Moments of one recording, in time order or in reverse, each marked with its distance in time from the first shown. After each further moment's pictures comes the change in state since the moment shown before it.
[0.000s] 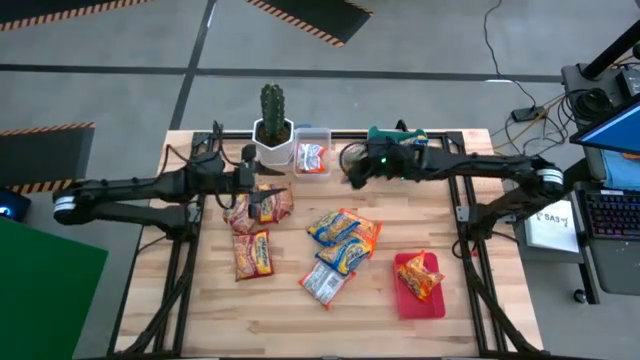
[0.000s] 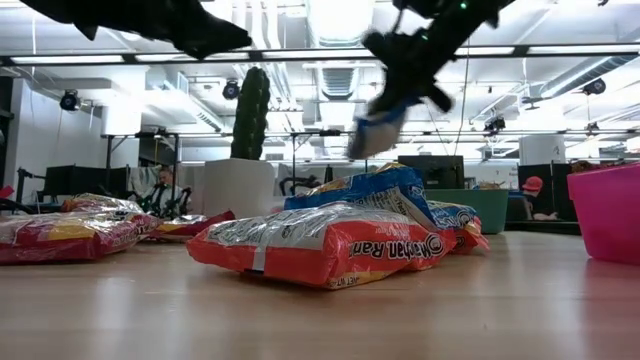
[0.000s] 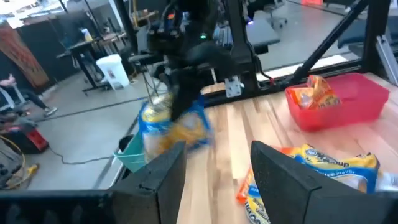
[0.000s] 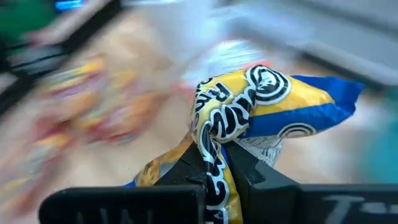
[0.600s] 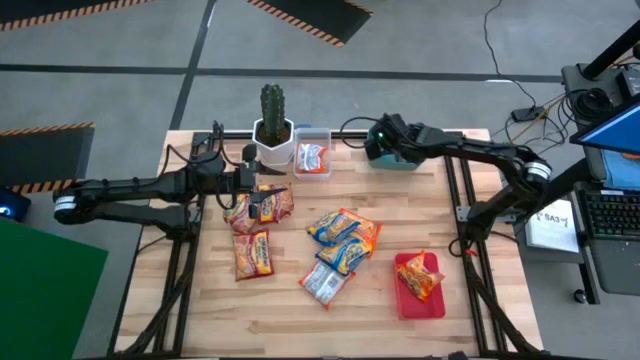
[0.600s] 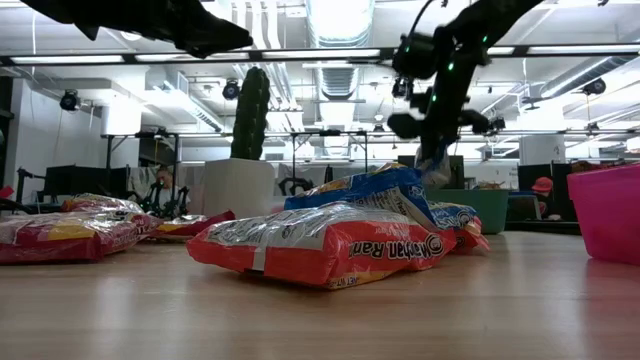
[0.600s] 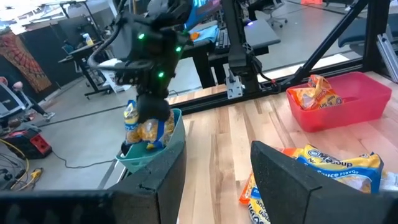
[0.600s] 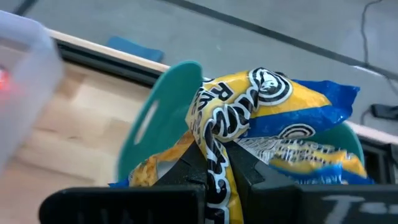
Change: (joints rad) left arm 0.000 0.006 0.000 0.009 -0.002 0.018; right arm -0.283 0.107 0.000 -0.177 0.273 -0.028
